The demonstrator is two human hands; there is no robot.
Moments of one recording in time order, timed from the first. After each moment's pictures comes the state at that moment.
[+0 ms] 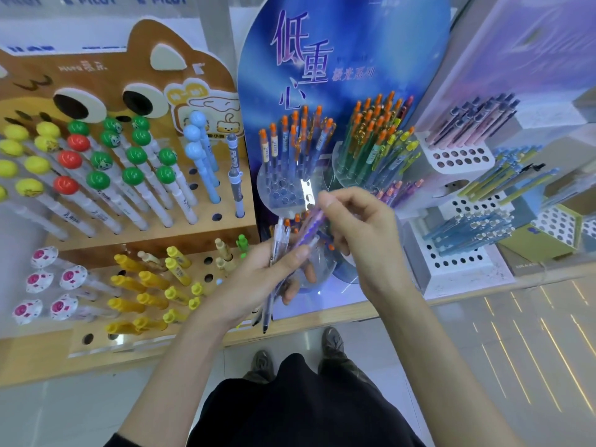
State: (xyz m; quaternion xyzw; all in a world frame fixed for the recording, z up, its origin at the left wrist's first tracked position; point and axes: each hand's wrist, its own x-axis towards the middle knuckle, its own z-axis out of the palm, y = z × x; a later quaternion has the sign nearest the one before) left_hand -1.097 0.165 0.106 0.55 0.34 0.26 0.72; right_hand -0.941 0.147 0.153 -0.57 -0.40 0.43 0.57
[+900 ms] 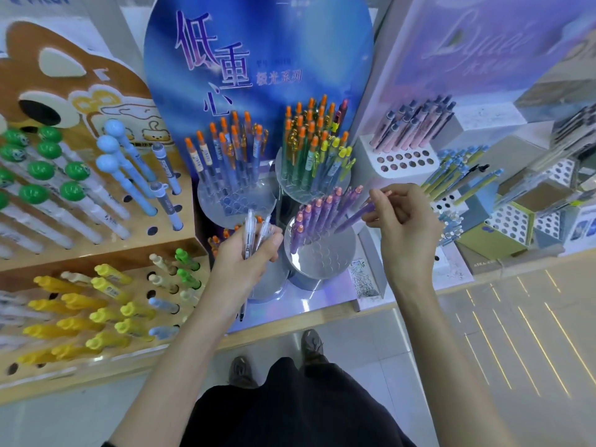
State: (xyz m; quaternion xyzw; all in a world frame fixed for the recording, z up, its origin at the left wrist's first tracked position) left_hand -1.026 0.173 0.088 0.51 0.49 0.36 0.61; right_hand -0.819 0.139 0.118 -0.68 -0.40 0.18 0.60
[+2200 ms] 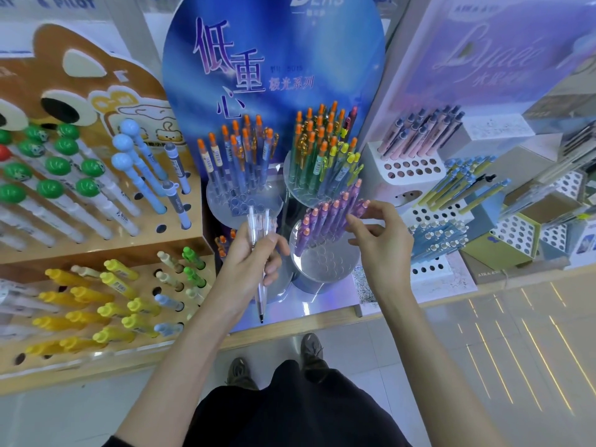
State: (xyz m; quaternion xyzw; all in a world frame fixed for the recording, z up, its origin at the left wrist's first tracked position) left_hand -1.025 0.170 0.092 0.47 0.42 0.39 0.67; right_hand -0.837 0.144 0.103 -0.72 -0.37 0.26 0.52
